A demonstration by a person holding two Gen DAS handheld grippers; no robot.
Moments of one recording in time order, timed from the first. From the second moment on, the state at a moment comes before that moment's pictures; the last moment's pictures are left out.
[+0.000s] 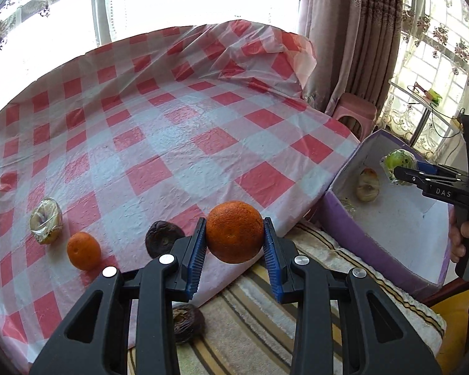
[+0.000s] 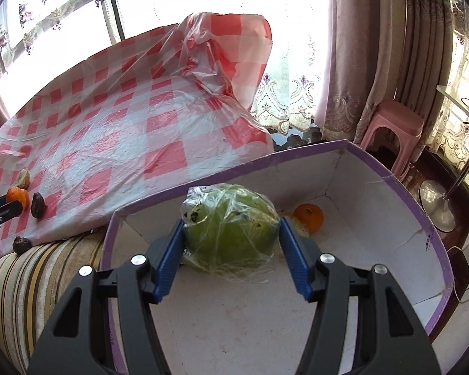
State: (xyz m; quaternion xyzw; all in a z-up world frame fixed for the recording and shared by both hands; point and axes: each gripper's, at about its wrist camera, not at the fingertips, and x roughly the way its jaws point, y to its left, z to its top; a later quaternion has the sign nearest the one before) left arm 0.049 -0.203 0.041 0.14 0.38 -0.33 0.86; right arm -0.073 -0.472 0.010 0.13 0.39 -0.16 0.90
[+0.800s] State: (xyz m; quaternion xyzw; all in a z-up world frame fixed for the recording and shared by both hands) left arm 0.008 -0.388 -0.036 0.24 0.45 -0.47 0.72; right arm -0.032 -0.480 -0.044 0.01 0.53 -0.18 0.83
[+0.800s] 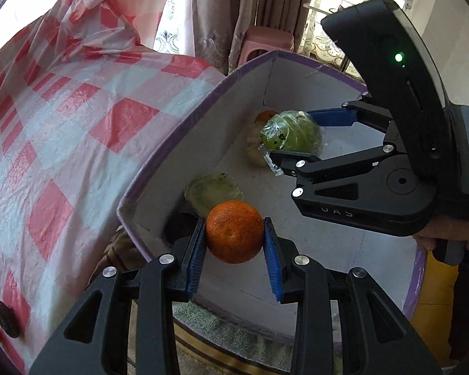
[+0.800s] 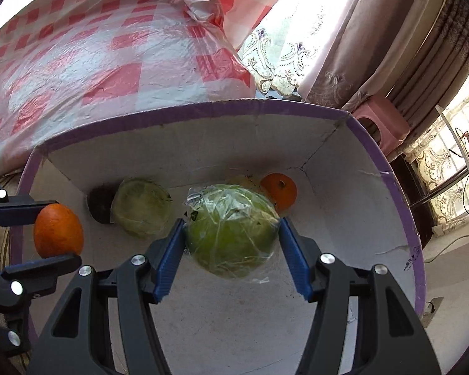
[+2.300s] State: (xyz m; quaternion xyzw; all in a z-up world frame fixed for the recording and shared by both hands) left arm 0.018 -0.358 -0.009 0.21 0.40 -0.41 0.79; right arm -0.049 -0.472 -0.007 0.06 0.46 -0.17 0.87
